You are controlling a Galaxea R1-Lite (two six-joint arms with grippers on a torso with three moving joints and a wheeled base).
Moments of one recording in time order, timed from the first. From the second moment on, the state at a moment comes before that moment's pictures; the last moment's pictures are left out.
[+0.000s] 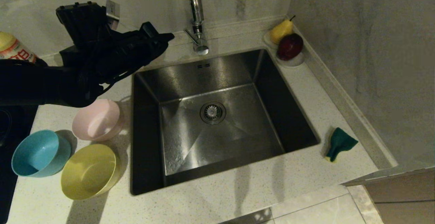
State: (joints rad) left arm -0.23 1.90 -1.47 -0.66 -0.28 -0.65; right arm 0.00 0.00 0.00 0.00 -0.01 0.00
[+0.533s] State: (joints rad) left arm -0.26 1.91 -1.48 -0.66 -0.26 -0.65; right arm 0.00 0.00 0.00 0.00 -0.01 0.00
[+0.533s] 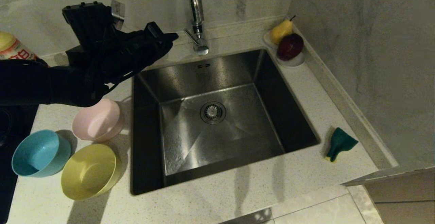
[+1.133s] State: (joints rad) left arm -0.31 1.92 -1.46 -0.66 -0.19 -0.63; right arm 0.00 0.00 0.00 0.00 -0.01 0.00
